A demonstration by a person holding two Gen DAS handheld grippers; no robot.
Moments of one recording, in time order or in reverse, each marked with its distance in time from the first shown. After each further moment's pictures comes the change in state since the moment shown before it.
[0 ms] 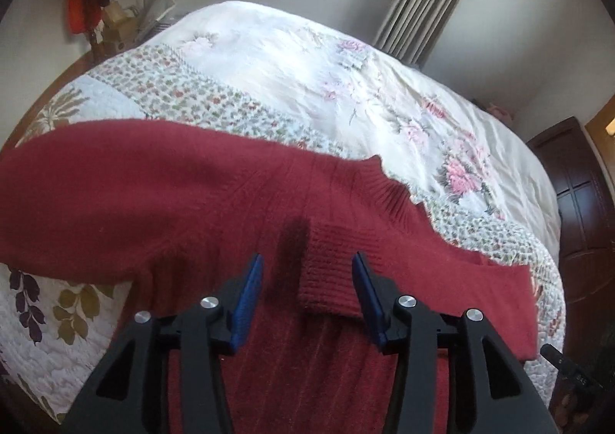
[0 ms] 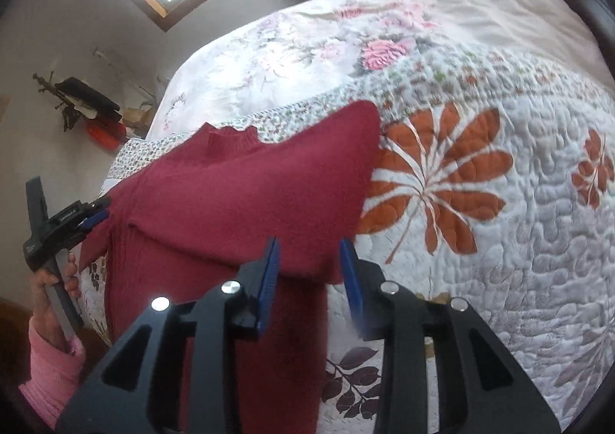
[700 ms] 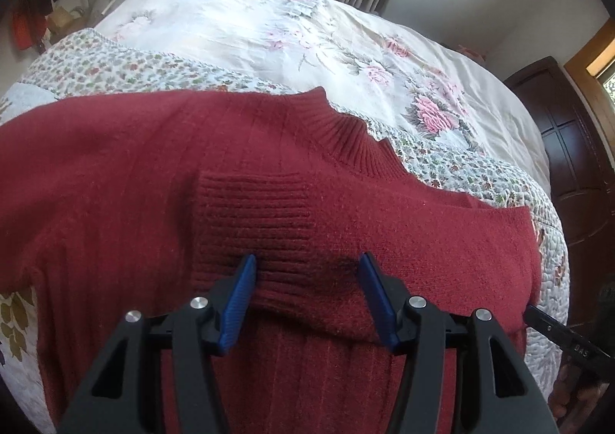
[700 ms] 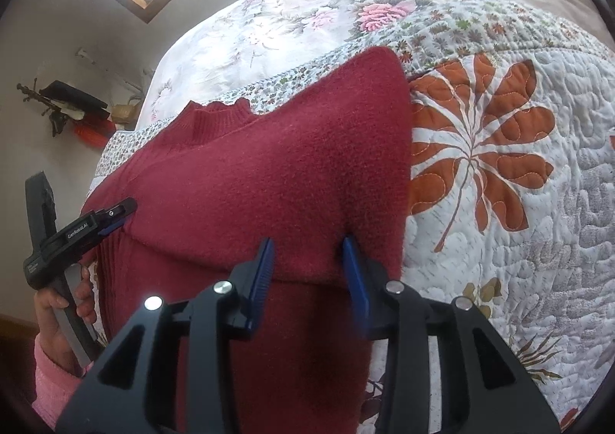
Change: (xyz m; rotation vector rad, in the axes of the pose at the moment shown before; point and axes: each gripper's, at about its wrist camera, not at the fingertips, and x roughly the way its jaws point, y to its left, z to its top) left arm 0.062 -0.043 -0.022 0.136 0.166 -0.077; right arm 0.050 0.010 -0.008 0.074 0.075 -0.035
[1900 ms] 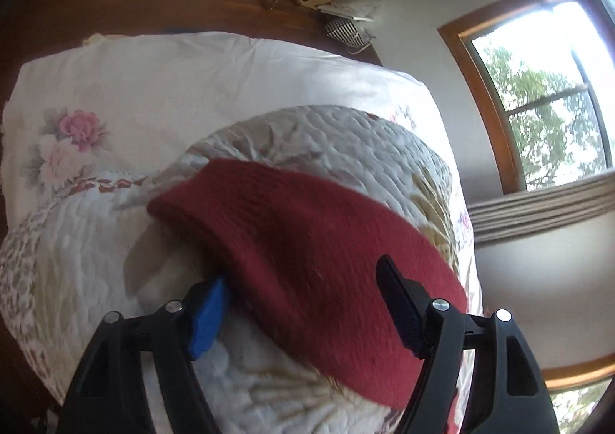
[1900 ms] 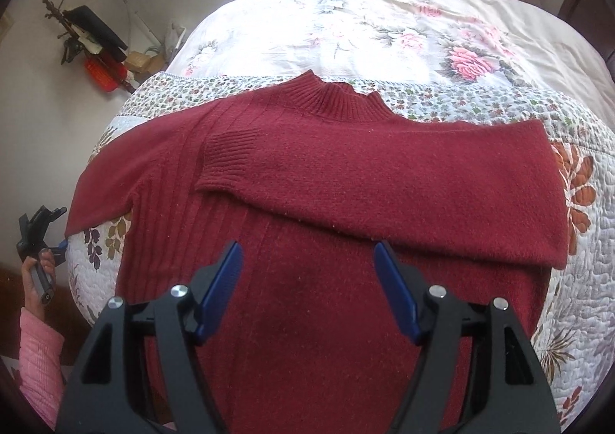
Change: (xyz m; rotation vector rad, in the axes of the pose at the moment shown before) left arm -0.155 0.510 -0.106 -0.960 -0.348 -0.080; right arm 0.025 0.196 -0.031 -0.241 0.008 -0.091
